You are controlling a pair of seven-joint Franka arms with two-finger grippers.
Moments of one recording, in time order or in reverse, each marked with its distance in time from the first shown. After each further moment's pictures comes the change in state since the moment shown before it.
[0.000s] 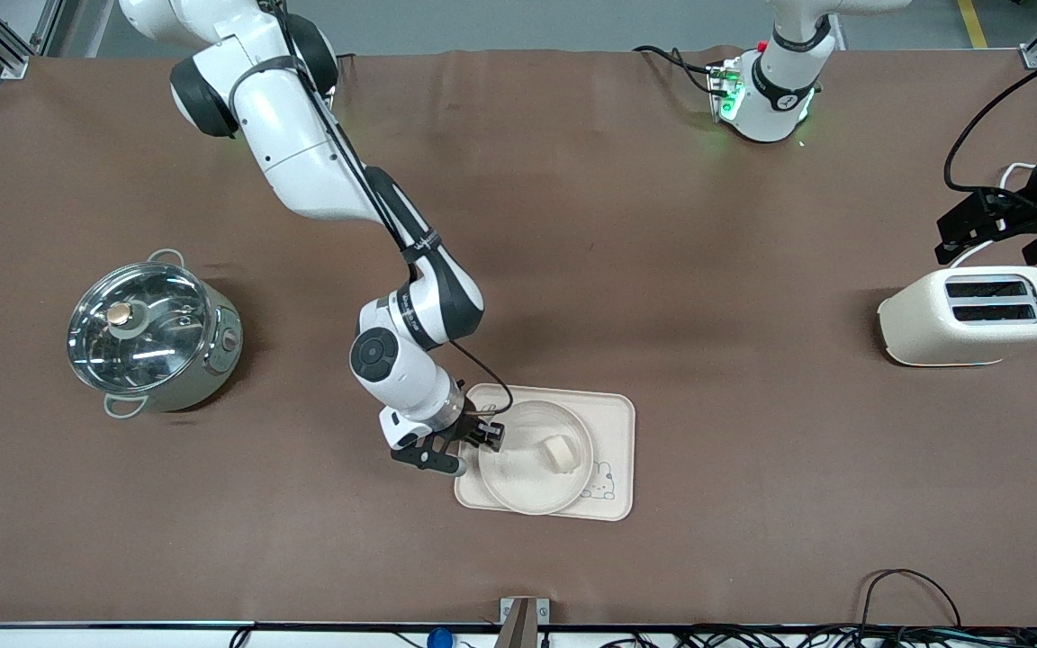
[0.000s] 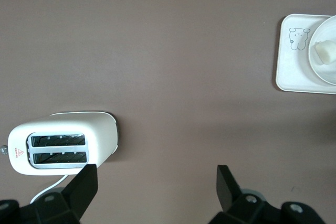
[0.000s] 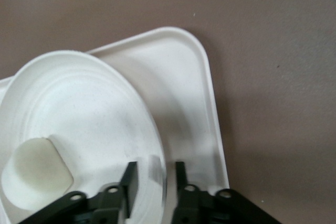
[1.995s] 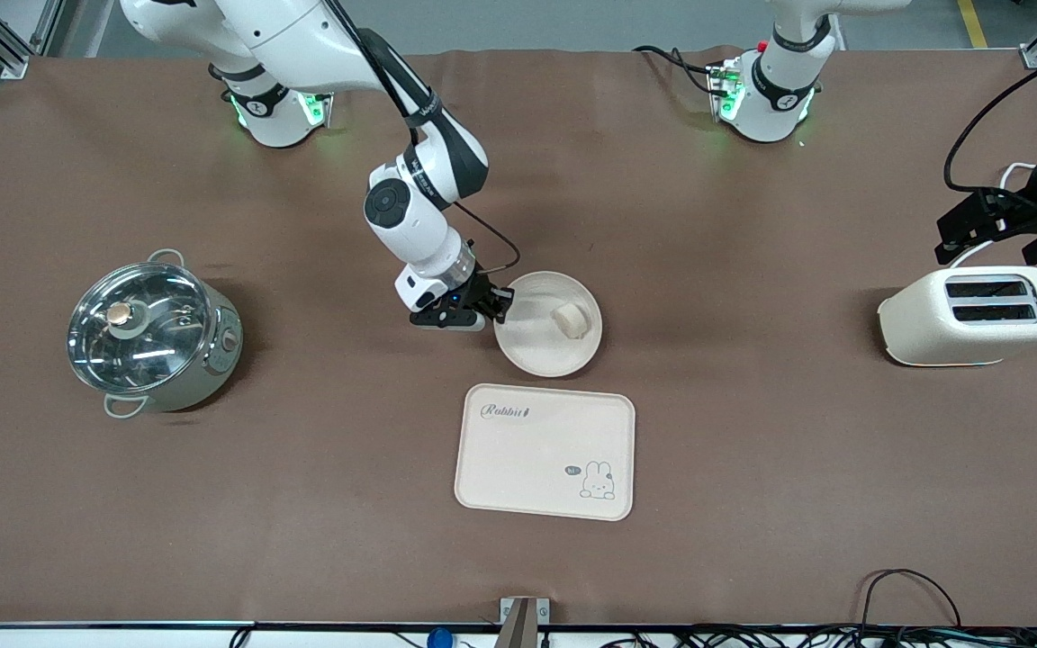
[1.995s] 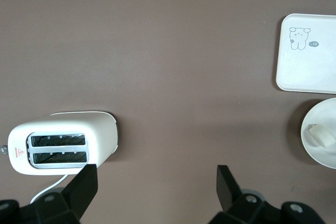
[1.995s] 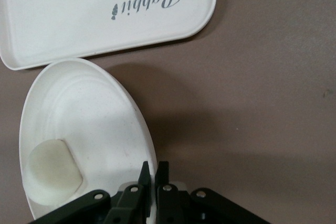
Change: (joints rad) left arm 0.000 0.000 0.000 -0.001 0.000 0.000 0.000; right arm 0.085 -0.528 0.160 -0.869 0.058 0.349 -0.043
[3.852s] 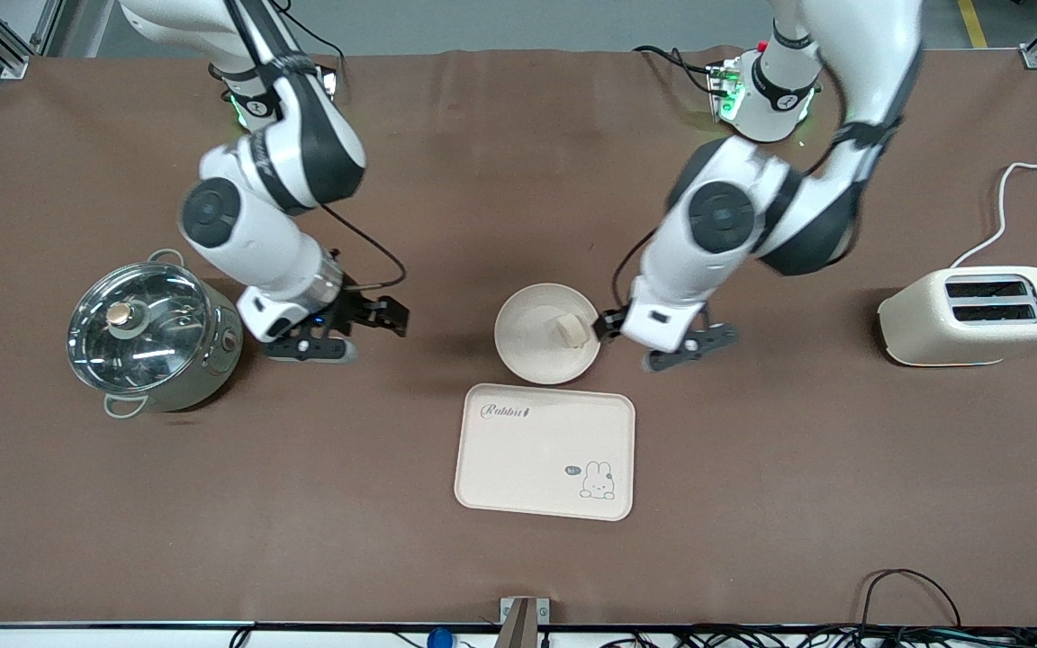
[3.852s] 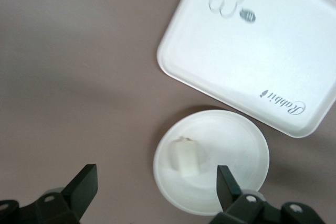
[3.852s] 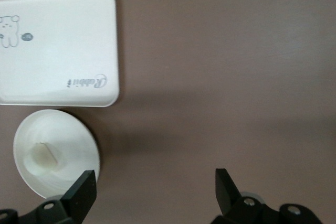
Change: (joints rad) left arm -0.227 0.467 -0.354 -0.112 0.057 0.483 -1.002; right arm -0.004 -0.312 -0.382 0.137 -0.205 -0.720 -0.162
